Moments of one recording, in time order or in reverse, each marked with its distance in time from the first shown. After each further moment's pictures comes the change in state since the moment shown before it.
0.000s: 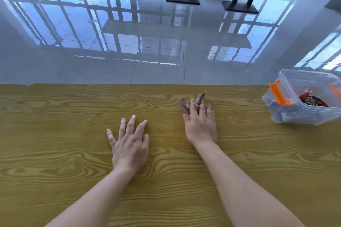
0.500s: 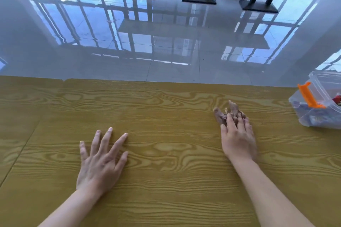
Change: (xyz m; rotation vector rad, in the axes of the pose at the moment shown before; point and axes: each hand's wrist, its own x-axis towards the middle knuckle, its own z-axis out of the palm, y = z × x) left_hand -0.057 -0.156 -0.049 0.205 -0.005 0.052; right_hand -0.038 0.032 0.001 -0.069 0.037 0.114
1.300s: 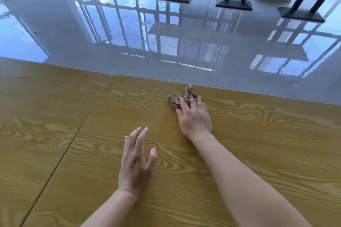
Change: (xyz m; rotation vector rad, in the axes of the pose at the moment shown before) left_hand -0.006 -0.011 -0.005 -0.605 0.351 -0.085; right_hand 0.000 -0.257 0.033 0.080 -0.082 -0.500
